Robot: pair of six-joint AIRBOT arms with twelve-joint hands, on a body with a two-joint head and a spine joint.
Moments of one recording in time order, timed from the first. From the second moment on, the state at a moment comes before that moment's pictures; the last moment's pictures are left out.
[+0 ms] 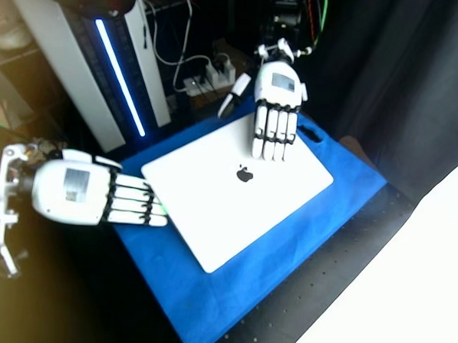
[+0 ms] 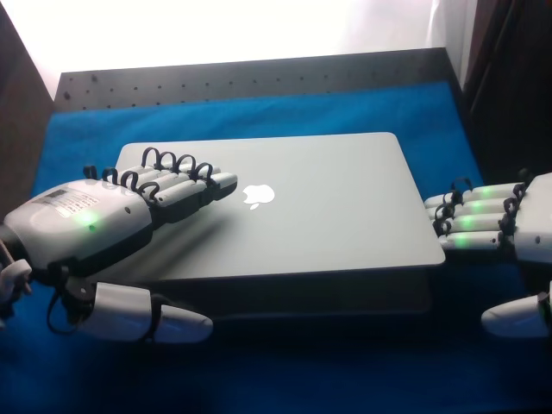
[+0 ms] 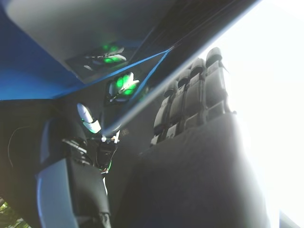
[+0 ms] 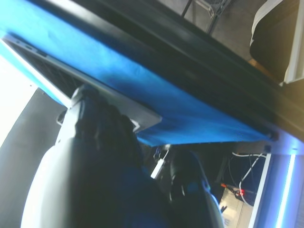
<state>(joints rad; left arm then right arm) 0.98 -0.90 0.96 0.00 -0.77 0.98 -0.84 -0.89 1.16 -0.99 0.65 -0.05</state>
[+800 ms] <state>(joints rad) 0.96 -0.92 0.99 -0.01 -0.80 0.98 -0.87 -0.98 1.19 -0.96 0.67 -0.05</state>
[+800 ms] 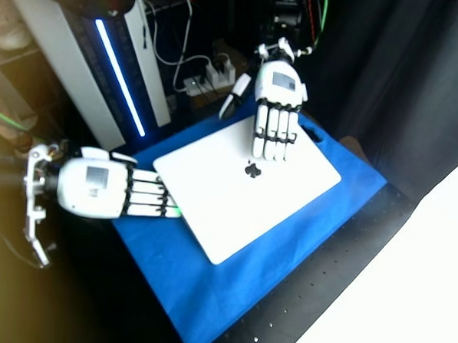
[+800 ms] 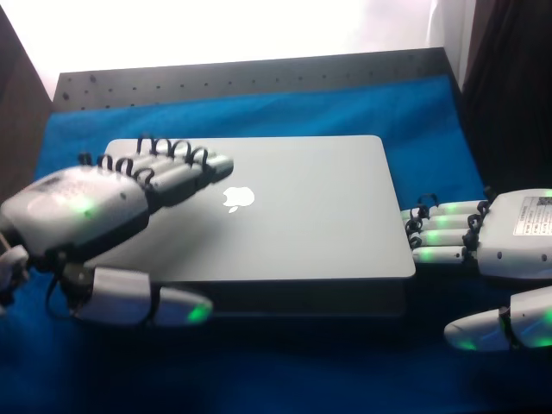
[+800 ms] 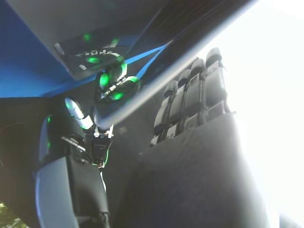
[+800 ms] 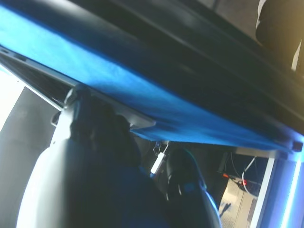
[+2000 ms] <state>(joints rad) 0.83 -0.99 1.02 0.08 -0.59 1.08 -0.88 -0.98 1.19 -0.95 0.67 -0.05</state>
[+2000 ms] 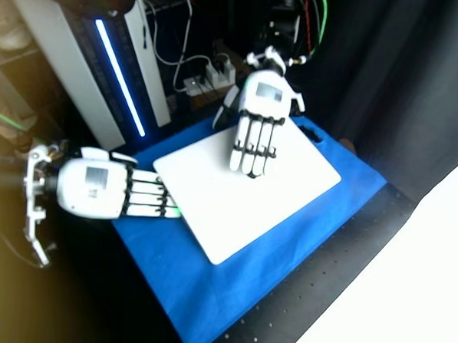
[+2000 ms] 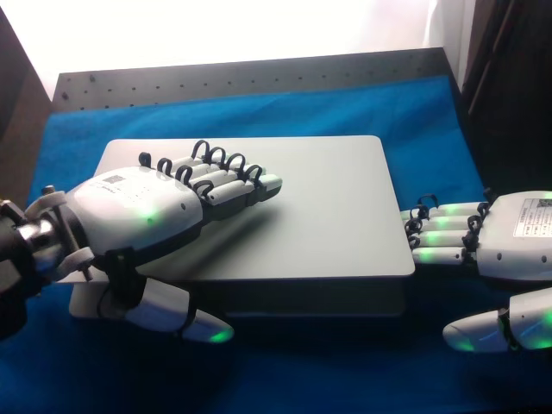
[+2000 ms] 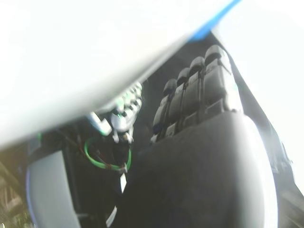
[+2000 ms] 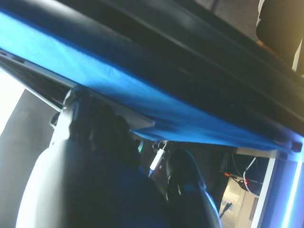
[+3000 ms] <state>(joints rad) 0.58 -1.03 1.13 -0.03 -0.66 1.21 -0.89 -0.99 1.20 -0.94 0.68 -0.05</state>
